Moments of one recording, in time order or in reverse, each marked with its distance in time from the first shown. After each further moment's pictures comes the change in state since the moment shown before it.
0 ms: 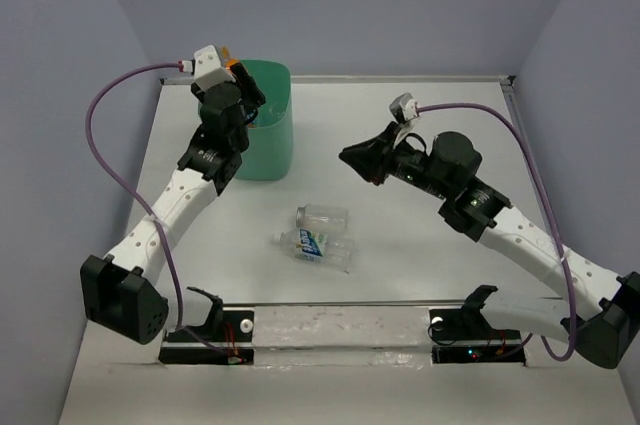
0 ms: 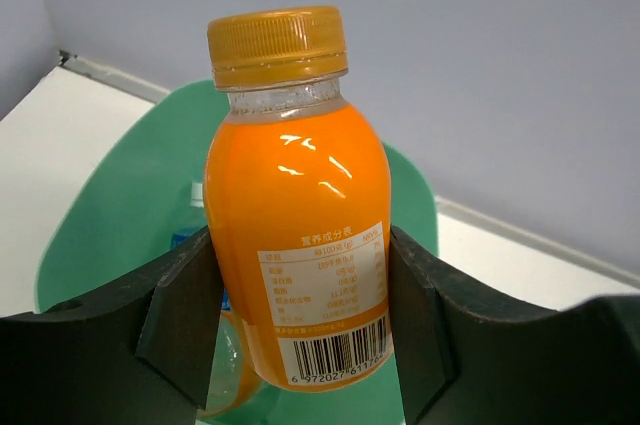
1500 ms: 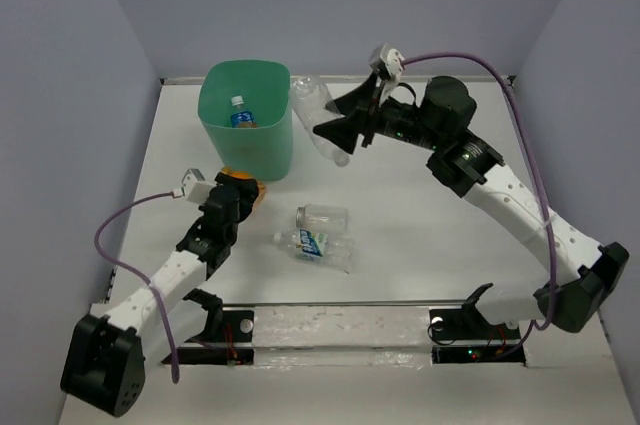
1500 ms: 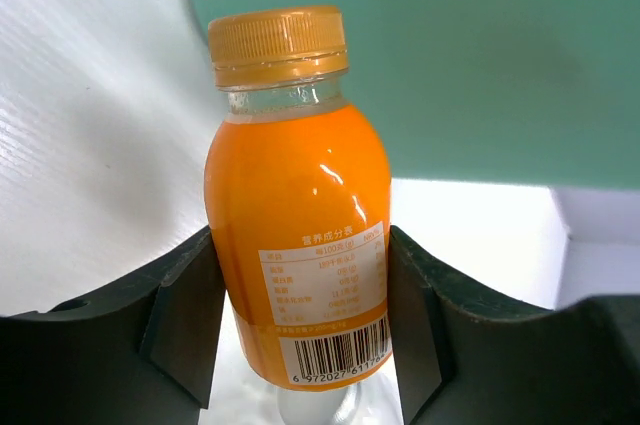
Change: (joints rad) left arm 0.013 -0.330 -0.821 0.029 0.118 -0.762; right arm -0.080 0.195 0.368 -0.183 -0.283 -0.124
